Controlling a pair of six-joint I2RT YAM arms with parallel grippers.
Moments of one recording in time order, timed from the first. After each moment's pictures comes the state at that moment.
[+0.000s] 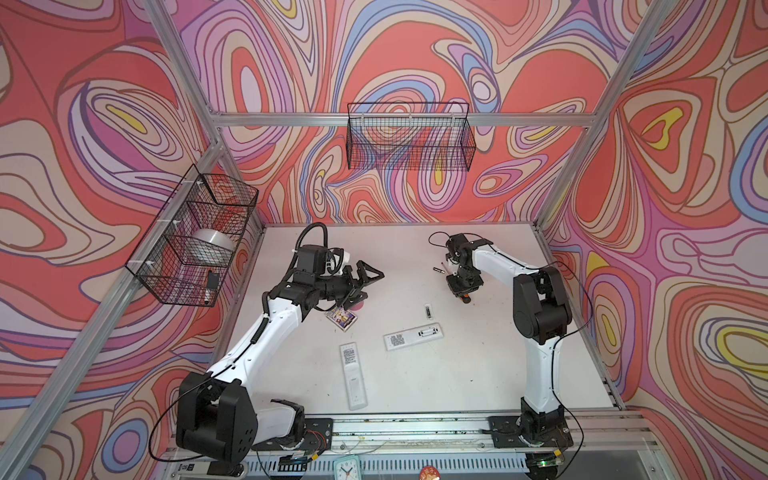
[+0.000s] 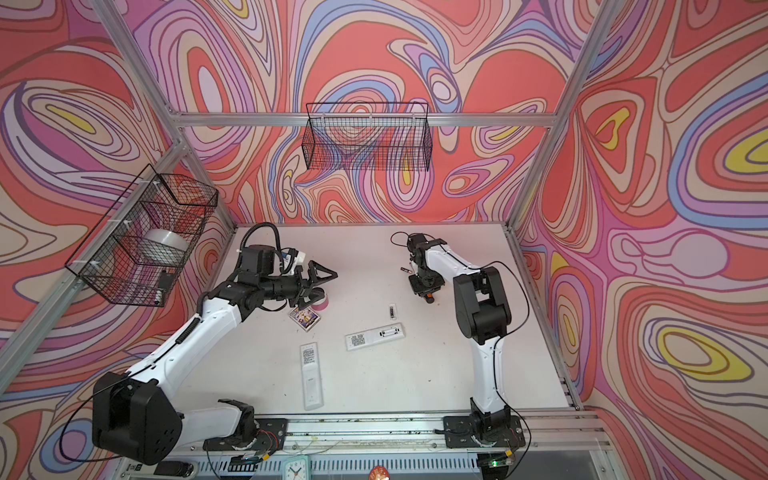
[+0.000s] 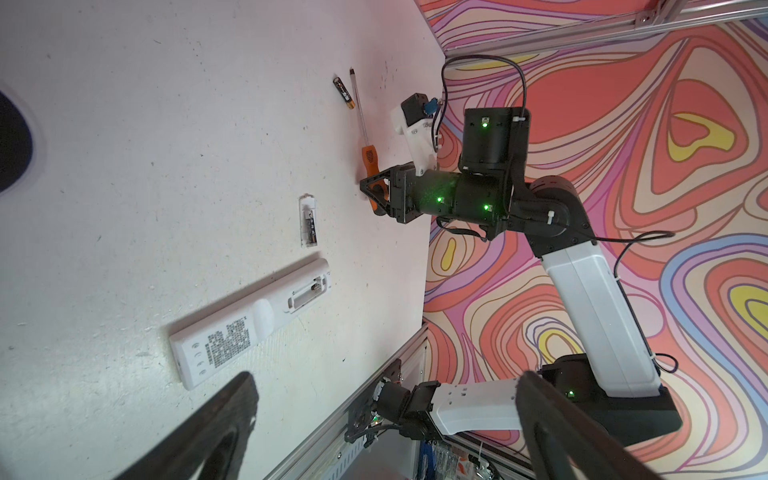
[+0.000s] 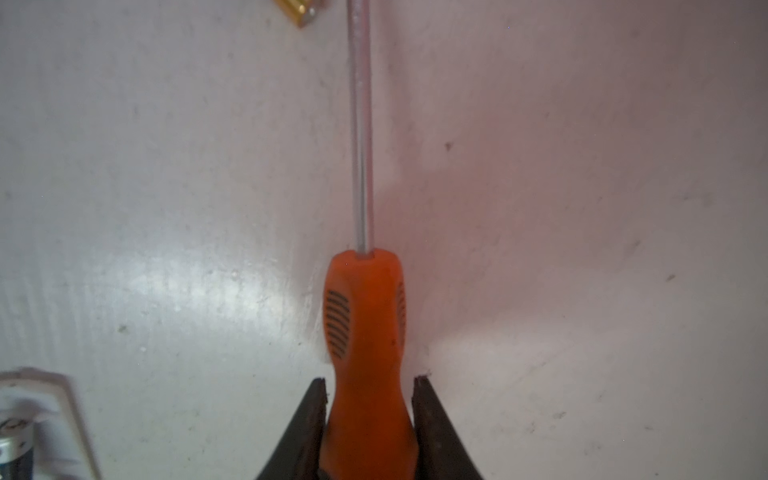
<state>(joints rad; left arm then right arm) -0.25 1.30 1.01 -0.41 0.76 -0.93 0.29 2.13 1.65 -1.00 0.09 0.01</state>
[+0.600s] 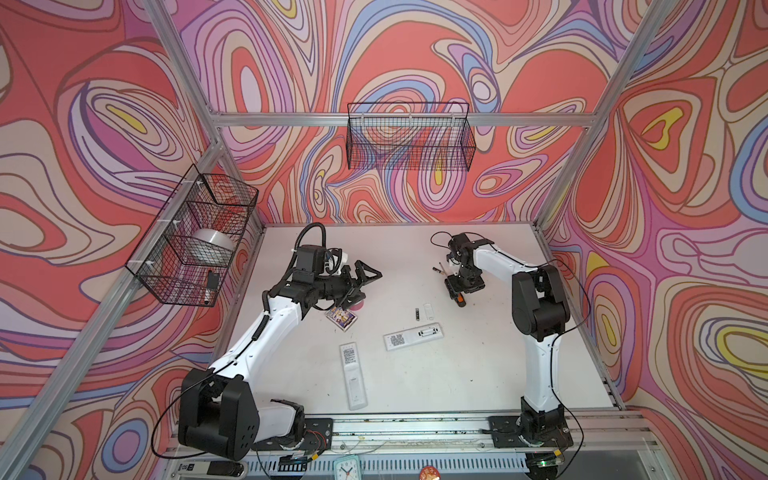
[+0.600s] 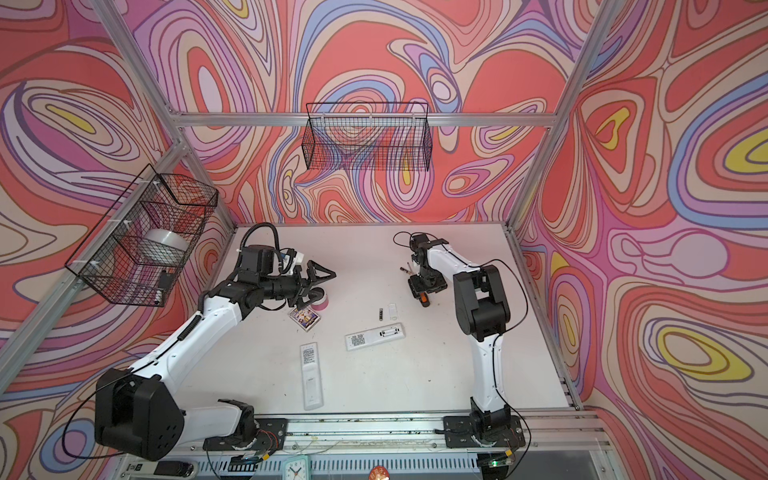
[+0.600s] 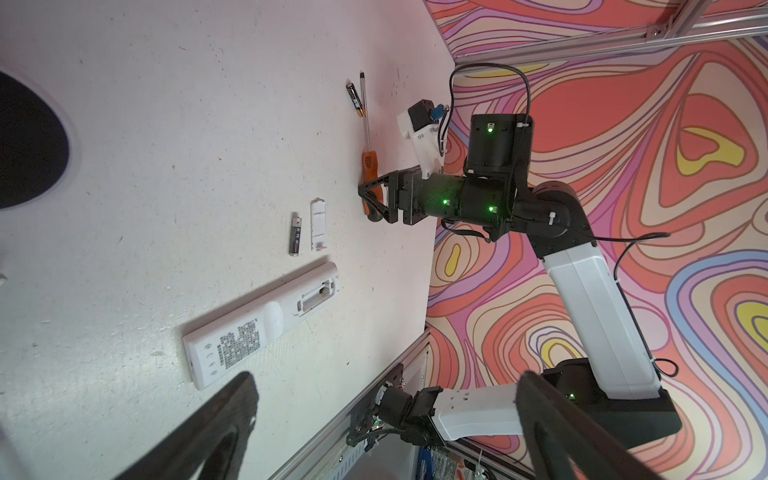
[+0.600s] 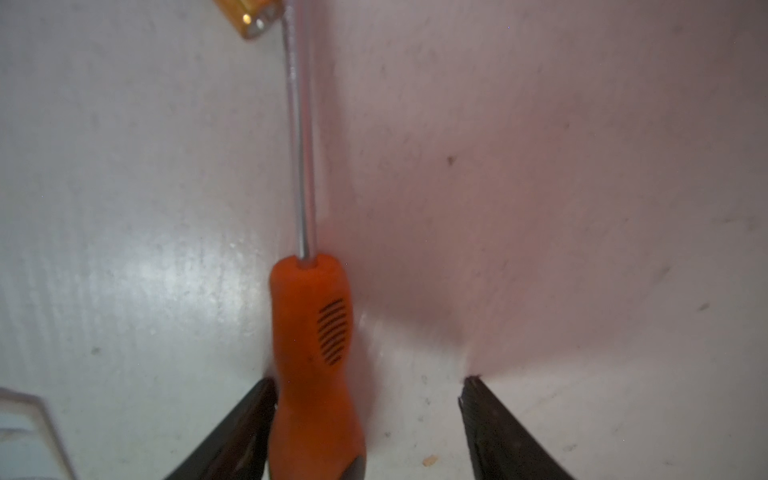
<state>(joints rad) -0.23 1.31 1.01 -0.42 0.76 -0.93 0.26 2.16 1.66 -0.99 0.05 -0.01</state>
